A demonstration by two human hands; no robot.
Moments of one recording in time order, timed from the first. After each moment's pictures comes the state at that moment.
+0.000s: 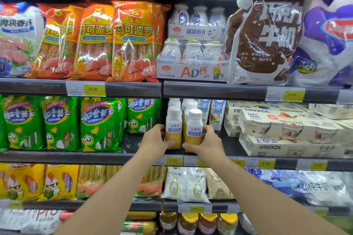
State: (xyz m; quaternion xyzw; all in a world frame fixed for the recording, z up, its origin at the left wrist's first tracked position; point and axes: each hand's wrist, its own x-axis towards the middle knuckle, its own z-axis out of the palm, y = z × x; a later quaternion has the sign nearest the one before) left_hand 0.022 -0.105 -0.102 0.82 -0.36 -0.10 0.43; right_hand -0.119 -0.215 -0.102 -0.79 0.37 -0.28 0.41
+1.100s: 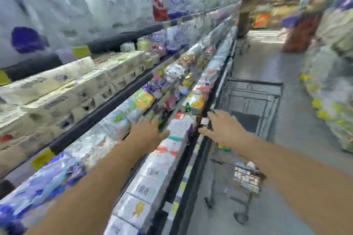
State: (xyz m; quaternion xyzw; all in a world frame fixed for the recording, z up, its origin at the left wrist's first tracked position) left_hand -0.563 -0.372 -0.138 0.50 -0.87 0.00 -0.03; right_hand -0.794 -0.270 -0.147 -0.61 0.79 -0.06 0.03
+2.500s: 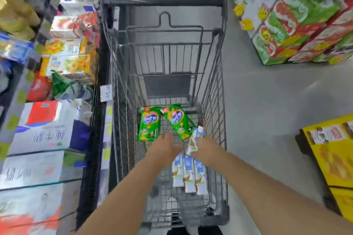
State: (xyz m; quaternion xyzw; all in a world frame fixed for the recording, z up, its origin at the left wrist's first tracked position) left_hand -1.137 -0.561 -0.527 0.31 -0.85 -0.31 -0.29; right_hand -1.228 -0.429 -0.504 -0.26 0.87 -0.05 0.42
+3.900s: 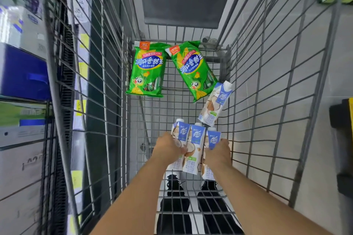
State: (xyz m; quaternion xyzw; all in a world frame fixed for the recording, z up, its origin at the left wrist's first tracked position) left_hand -1.092 -0.518 -0.781 0.51 -0.63 -0.46 -0.35; right_hand -1.165 -0.390 -0.771 0.19 0.88 -0.21 0.38
